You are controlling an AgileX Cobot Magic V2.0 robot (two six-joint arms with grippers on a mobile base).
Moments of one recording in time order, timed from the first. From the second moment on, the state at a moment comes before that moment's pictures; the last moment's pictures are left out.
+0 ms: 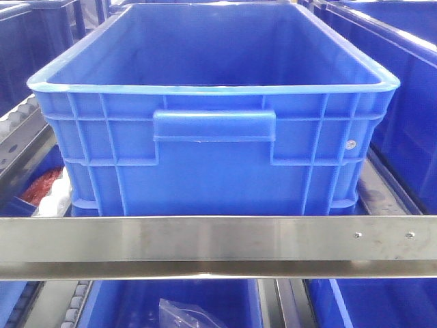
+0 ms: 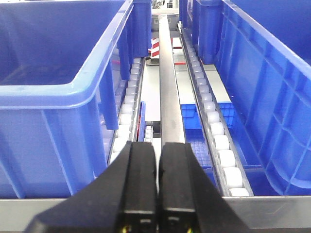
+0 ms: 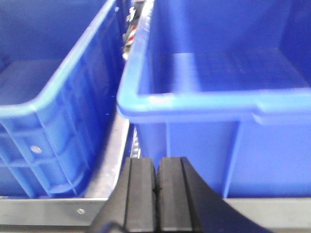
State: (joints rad) left arm -0.02 -0.01 0.01 0.03 0.13 -0.02; right arm 0.04 0.08 -0.03 -0.04 0.11 0.15
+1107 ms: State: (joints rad) left arm -0.02 -0.01 0.01 0.03 0.13 -0.02; right arm 0.02 -0.01 0.03 -0.03 0.07 0.15
